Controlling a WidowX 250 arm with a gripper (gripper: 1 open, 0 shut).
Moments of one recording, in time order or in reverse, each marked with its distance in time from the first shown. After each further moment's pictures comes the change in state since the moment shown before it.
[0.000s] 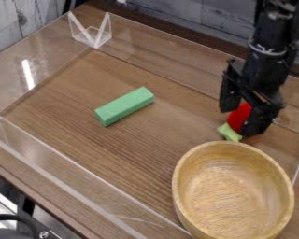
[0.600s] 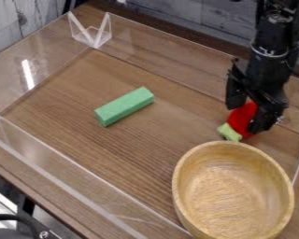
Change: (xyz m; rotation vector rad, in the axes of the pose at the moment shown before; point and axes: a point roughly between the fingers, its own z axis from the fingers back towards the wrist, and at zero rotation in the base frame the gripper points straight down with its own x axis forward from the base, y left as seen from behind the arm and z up) arm 0.014 0.005 -0.001 0.032 -0.094 0.015
